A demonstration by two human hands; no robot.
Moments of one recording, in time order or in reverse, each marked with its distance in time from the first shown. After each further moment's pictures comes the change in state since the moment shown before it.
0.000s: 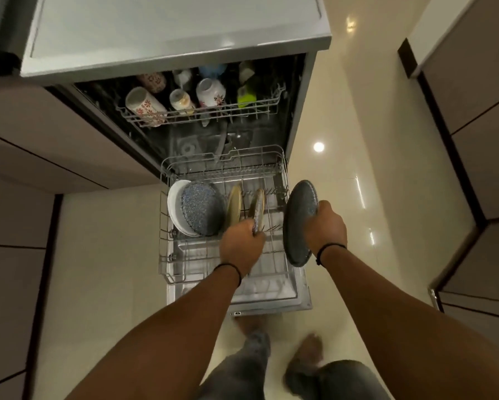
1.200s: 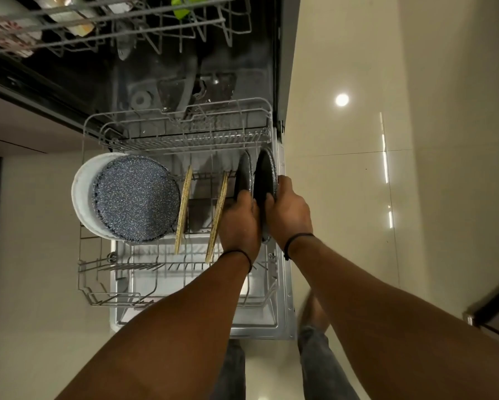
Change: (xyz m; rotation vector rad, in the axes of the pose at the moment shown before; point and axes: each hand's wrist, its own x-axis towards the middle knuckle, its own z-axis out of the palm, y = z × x) left_hand 0.186 -0.015 0.230 0.013 0.184 -0.126; right_hand 0.226 0.065 0.146 0.173 -0.240 -0.223
